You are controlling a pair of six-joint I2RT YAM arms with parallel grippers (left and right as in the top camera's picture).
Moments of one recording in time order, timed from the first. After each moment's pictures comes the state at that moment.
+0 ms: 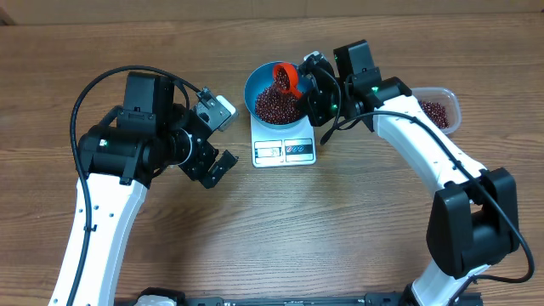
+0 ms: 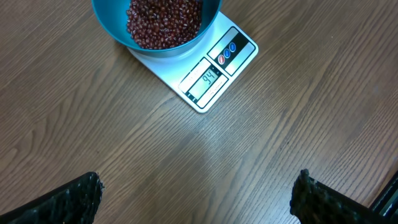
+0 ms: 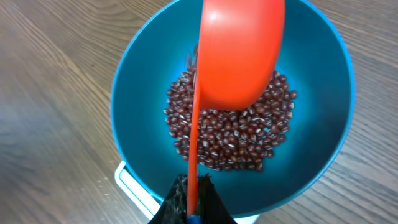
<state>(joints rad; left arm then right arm) -0.17 1.33 1.39 -1.15 0.35 0.53 0.34 1.86 1.44 -0.55 -0.44 -0.14</state>
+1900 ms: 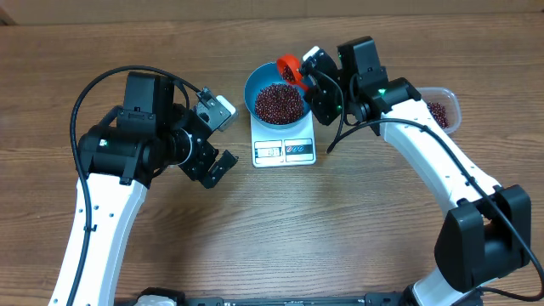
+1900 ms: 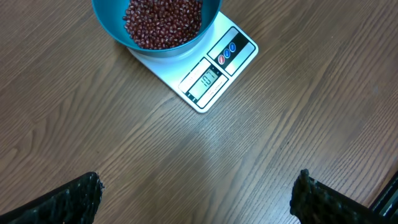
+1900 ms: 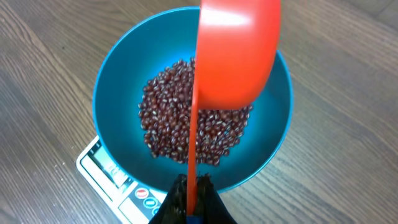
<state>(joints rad) -0.17 1.33 1.39 -1.15 0.35 0.53 0.35 1.78 1.44 -0.58 -0.31 -0.32</state>
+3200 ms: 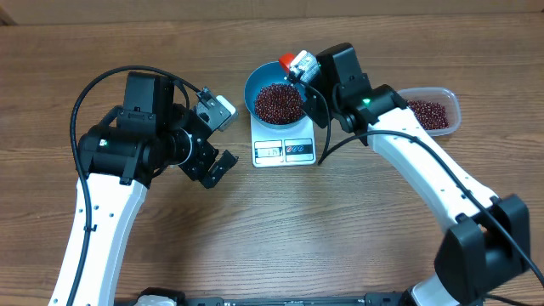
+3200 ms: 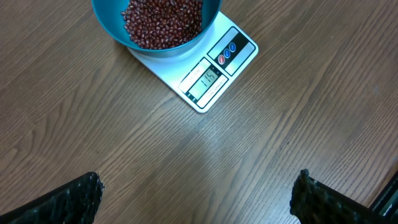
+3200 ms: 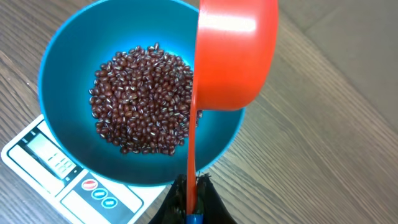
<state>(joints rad) -0.17 1.33 1.39 -1.15 0.35 0.53 0.45 1.73 1.44 -0.58 0.01 -0.41</state>
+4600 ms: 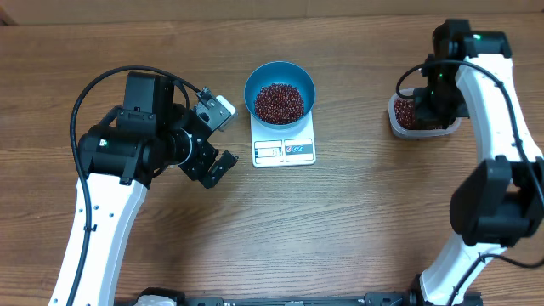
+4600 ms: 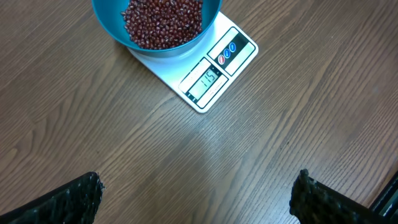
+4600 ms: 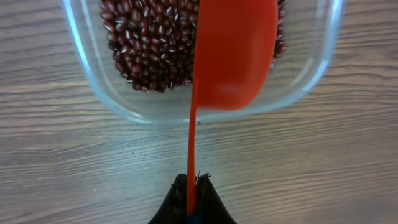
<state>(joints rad) -0.17 1.33 1.39 -1.15 0.35 0.53 -0.06 2.01 1.83 -1.43 0.14 -0.01</state>
